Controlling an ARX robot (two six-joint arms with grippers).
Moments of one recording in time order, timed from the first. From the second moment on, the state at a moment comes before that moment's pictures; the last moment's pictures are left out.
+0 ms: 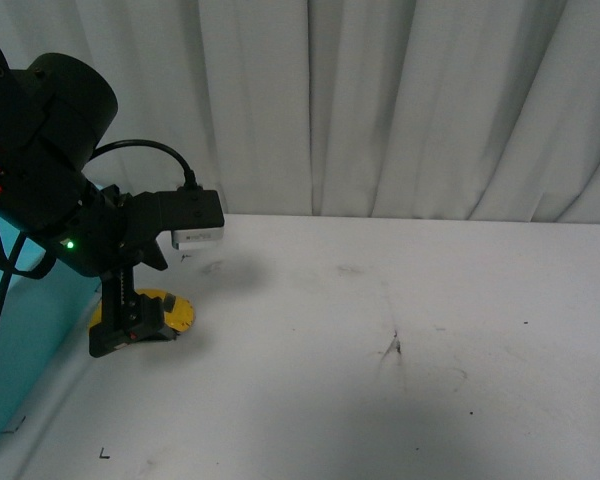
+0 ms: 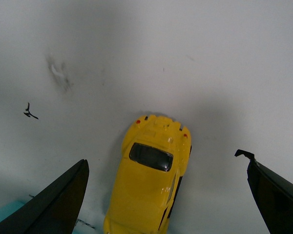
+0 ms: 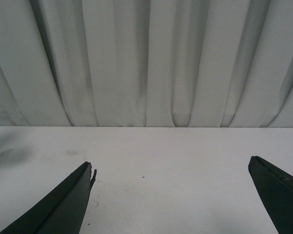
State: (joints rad) left arm -0.13 2.13 1.37 -0.40 0.18 1.12; right arm 0.00 0.00 0.01 0.00 0.00 -0.01
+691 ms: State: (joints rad) left arm -0.12 2.26 1.47 -0.49 0.00 1.27; right arm 0.00 0.00 0.01 0.00 0.00 -0.01
